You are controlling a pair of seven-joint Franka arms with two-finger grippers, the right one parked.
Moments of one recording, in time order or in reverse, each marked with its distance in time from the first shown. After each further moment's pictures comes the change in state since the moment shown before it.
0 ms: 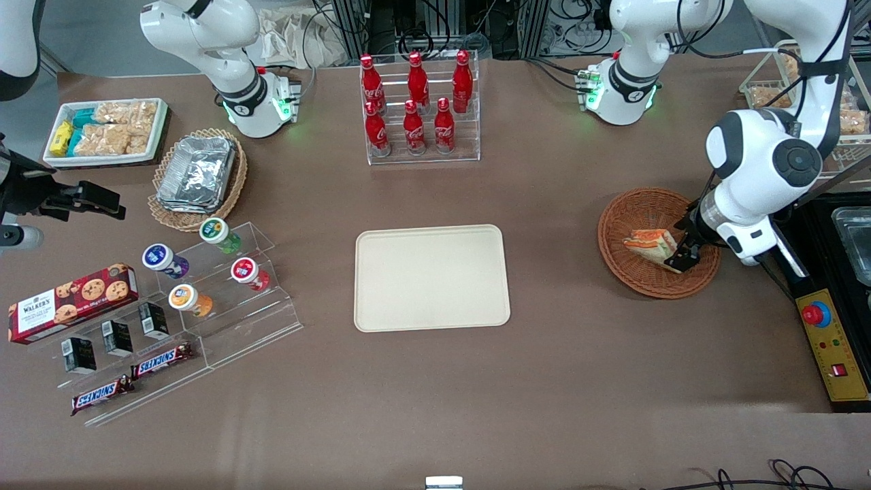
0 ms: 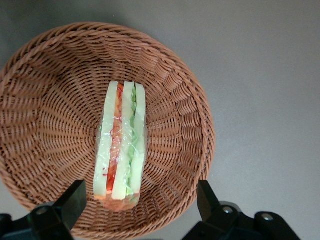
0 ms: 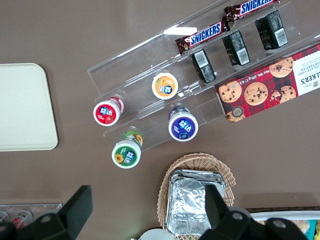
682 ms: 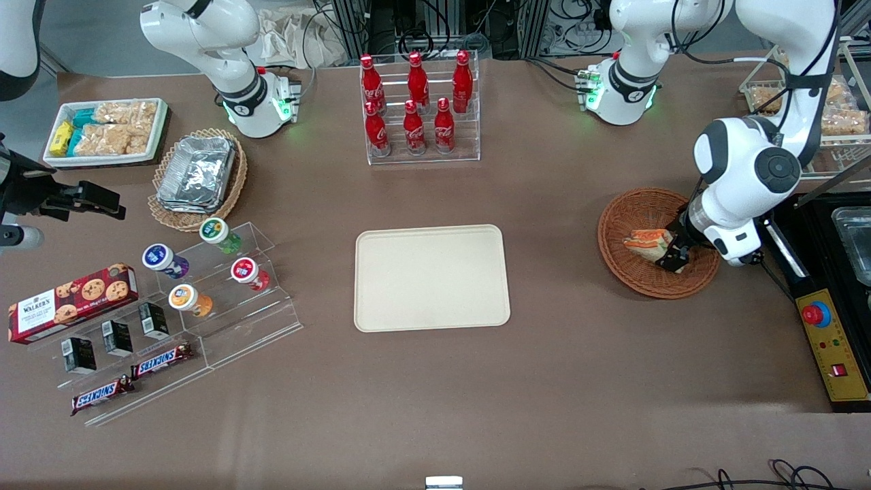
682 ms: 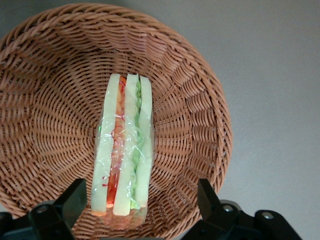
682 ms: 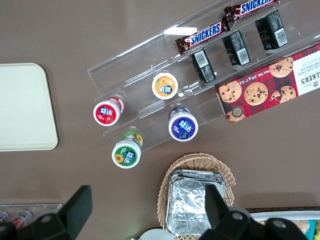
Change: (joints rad) arm -0.004 0.037 -0.002 -0.039 0.000 0.063 0.000
